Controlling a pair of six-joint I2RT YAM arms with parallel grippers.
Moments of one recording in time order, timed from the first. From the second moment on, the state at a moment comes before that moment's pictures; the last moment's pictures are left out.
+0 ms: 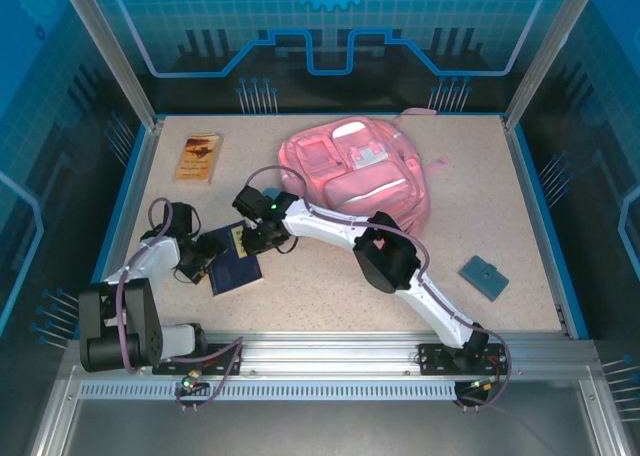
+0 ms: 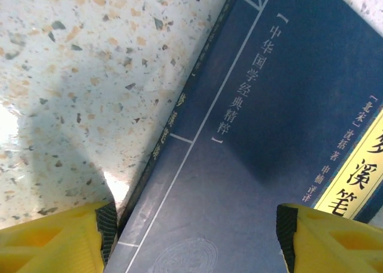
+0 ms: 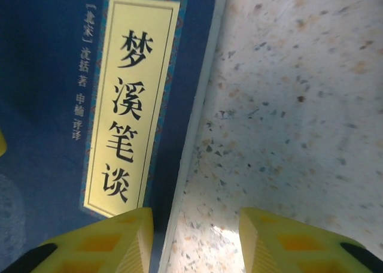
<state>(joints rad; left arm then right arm) 0.18 1.31 0.60 -0.58 0.19 -0.77 0.99 2.47 2.13 -0.84 -0.09 0.49</state>
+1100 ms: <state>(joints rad) 0.22 1.19 0.55 -0.50 0.48 -0.77 0.91 2.47 2.10 -0.83 -0.32 0.53</state>
